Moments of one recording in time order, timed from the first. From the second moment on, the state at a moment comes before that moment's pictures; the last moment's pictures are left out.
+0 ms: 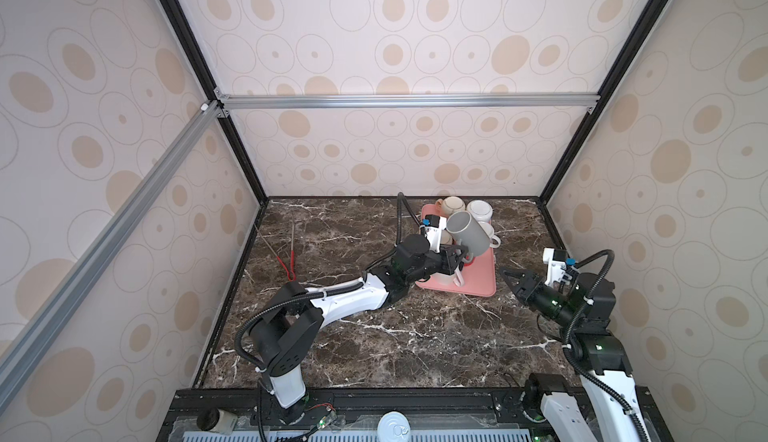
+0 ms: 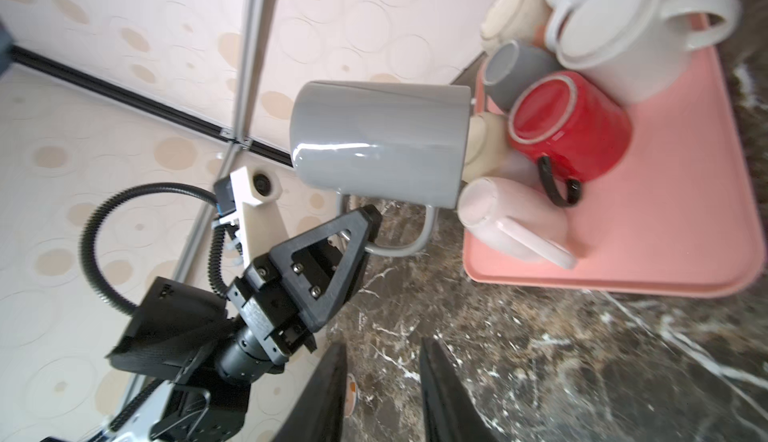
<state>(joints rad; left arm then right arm) -0.87 1.70 1.13 0.49 0.20 -0.74 -0.07 0.55 0.61 -0.29 -0.70 0.91</state>
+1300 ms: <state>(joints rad) -0.74 1.54 0.93 1.07 0.31 -1.04 0.40 1.10 0.75 0.55 -0.57 1.23</state>
